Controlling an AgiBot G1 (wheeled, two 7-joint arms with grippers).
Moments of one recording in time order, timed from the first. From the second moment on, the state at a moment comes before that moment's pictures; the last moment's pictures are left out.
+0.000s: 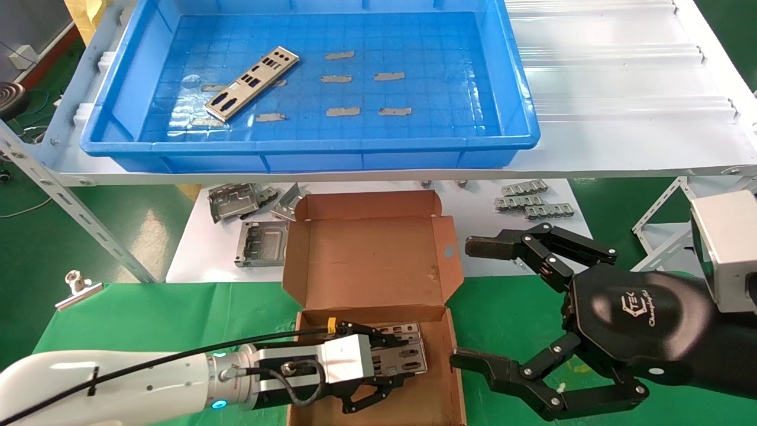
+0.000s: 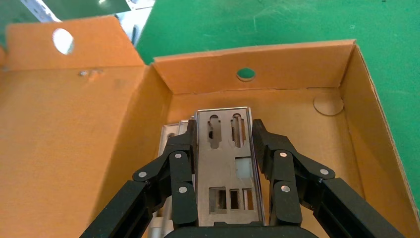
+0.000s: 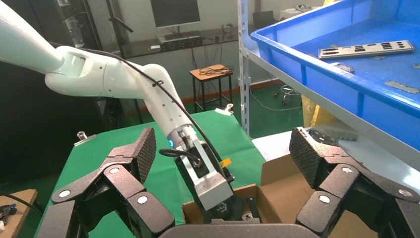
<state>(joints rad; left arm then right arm) -1.13 1.07 0.68 -1.06 1.33 0.97 0.17 1.10 -0.53 -0.46 1.22 -0.59 -1.40 0.08</state>
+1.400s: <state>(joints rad) -1.18 0.99 0.61 -0.96 1.06 1.29 0.08 1.10 -0.53 -0.46 1.22 -0.59 -1.40 0.08</state>
